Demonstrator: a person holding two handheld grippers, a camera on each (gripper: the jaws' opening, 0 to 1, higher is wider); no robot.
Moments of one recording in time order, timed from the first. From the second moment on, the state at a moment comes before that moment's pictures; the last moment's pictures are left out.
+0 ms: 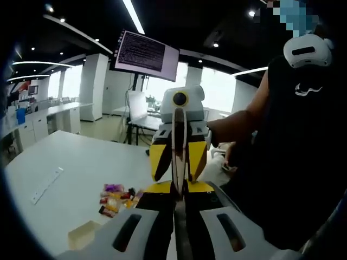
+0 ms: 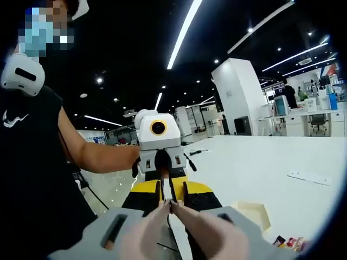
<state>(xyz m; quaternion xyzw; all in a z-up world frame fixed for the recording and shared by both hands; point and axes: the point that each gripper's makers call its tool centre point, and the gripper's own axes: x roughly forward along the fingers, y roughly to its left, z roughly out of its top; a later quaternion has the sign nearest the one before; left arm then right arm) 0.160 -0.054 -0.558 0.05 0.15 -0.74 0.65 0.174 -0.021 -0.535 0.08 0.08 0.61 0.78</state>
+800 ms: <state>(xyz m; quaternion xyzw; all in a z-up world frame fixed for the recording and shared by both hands) 0.176 -0.058 -0.553 0.05 0.10 -0.73 0.67 0.184 -0.028 -0.533 0.06 0.06 0.60 0.80</state>
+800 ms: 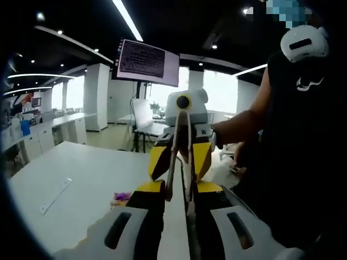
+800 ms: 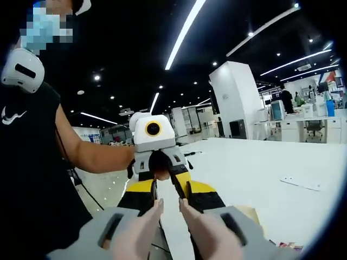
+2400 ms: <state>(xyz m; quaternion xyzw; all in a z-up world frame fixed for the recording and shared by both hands) 0.181 -0.052 -0.562 0.00 0.16 -0.69 0.70 0.188 -0.030 -0.531 0.06 0.06 0.60 0.79</state>
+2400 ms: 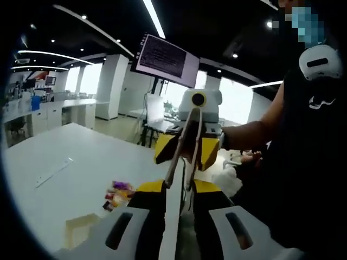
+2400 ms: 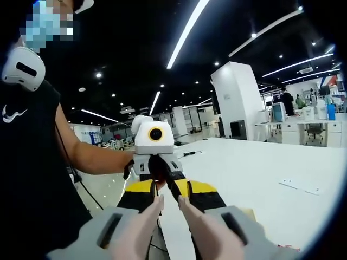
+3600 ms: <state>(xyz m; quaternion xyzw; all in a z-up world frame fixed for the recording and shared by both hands) 0.198 -0.050 -0.567 0.01 0.14 -0.66 0.73 0.205 -0.038 -0.527 0.04 0.04 0.57 0.82</state>
